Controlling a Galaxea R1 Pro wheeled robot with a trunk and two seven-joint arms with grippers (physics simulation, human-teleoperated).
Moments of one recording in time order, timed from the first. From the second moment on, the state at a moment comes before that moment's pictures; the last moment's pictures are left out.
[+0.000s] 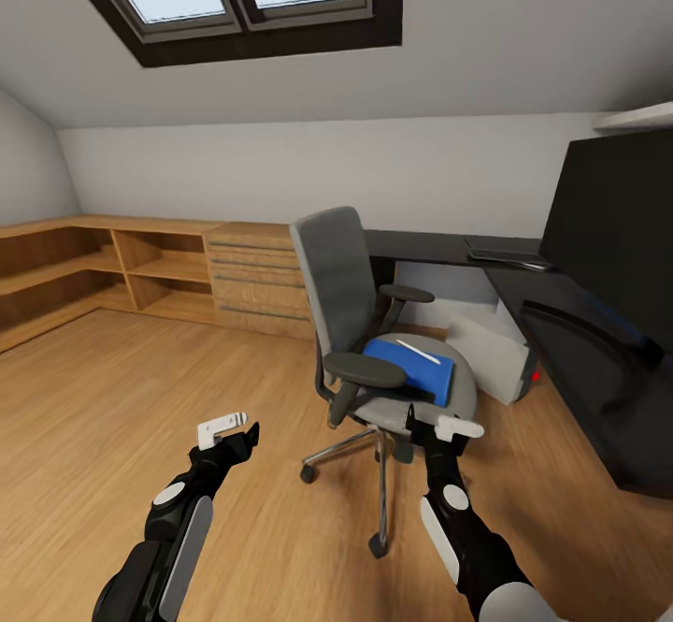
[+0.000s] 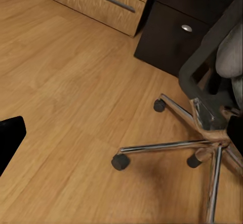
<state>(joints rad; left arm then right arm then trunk) -0.27 -0.10 0.03 -1.37 0.22 0.39 0.14 -0.50 0.11 0.05 -0.76 -0.07 -0.33 -0.28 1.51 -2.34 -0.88</state>
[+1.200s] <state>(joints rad) -0.27 -0.10 0.08 -1.37 0.22 0.39 0.14 -0.62 0.05 -0.01 -0.71 -0.37 -0.21 -0.26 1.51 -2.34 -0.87</state>
